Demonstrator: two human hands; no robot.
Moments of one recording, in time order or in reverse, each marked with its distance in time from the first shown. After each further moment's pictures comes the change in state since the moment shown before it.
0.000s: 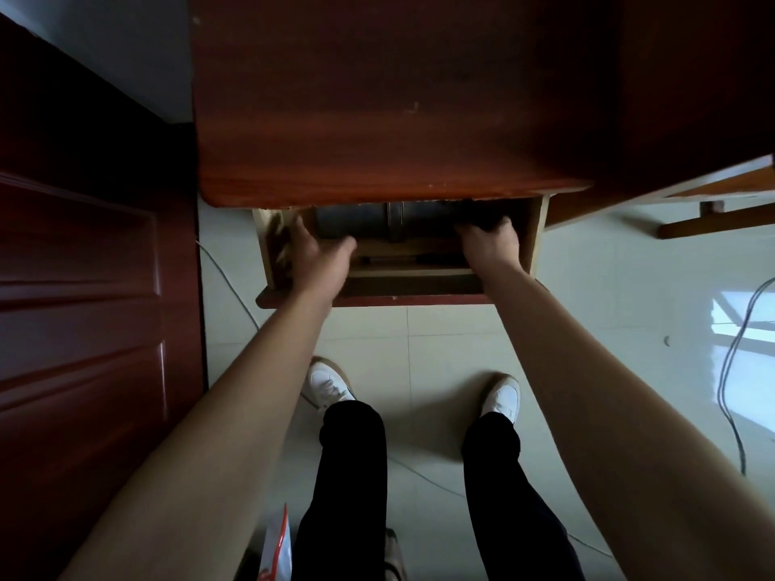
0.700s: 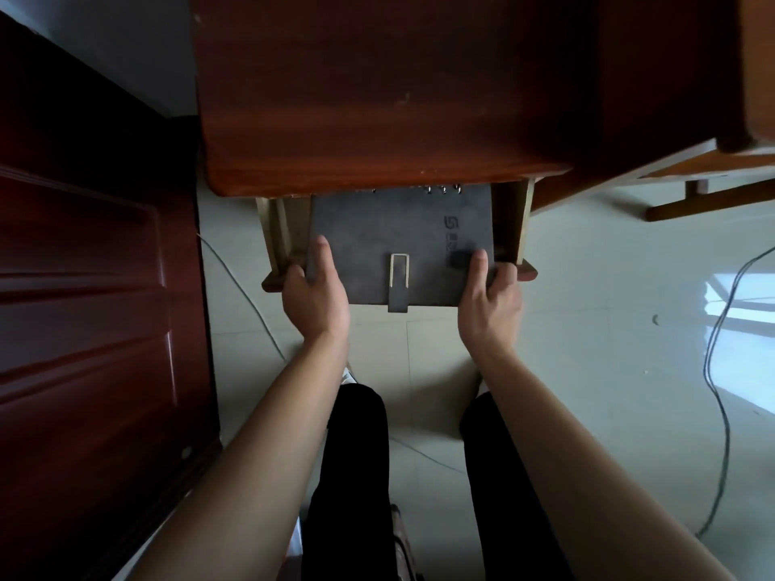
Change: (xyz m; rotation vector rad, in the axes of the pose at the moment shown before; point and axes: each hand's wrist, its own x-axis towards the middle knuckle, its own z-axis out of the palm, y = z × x) left_hand -0.064 -0.018 -0.001 -0.101 0.404 -0.024; right_hand -0.084 0.064 -0.003 -0.036 0.284 -0.129
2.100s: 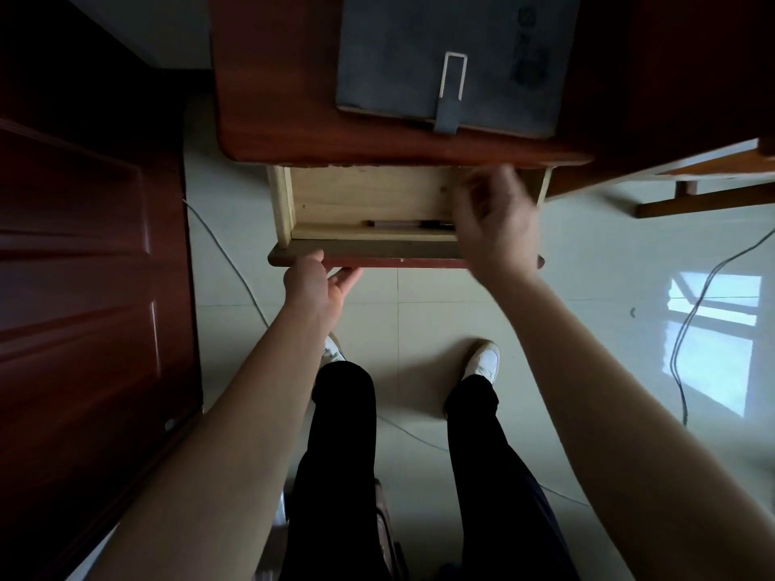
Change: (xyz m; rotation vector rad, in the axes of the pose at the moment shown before) left_hand 0.034 -0.013 -0.015 -0.795 -0.355 -0.700; right_hand 0.023 -0.067 -0.004 -0.209 0.007 -0.694
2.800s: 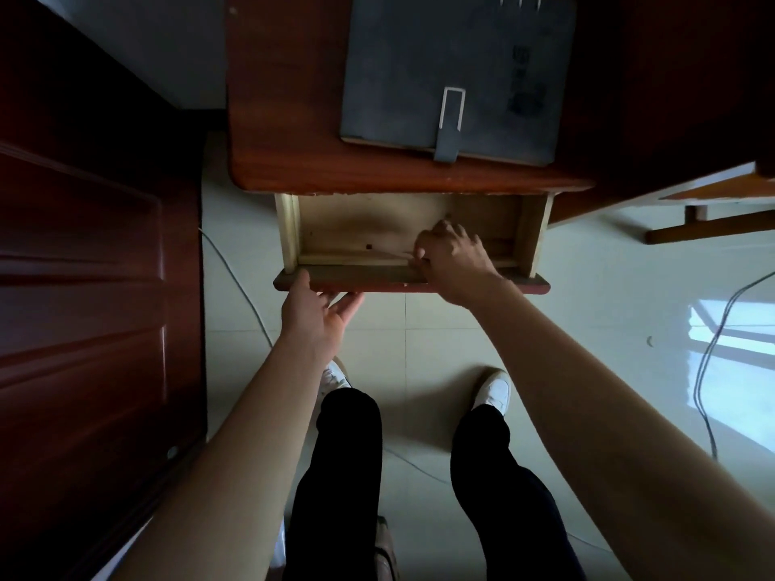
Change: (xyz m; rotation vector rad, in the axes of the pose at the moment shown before) left_hand -0.003 0.001 -0.011 -0.101 -0.085 -0.038; right_hand 0.013 0.016 0.047 -0.434 -0.706 -0.158
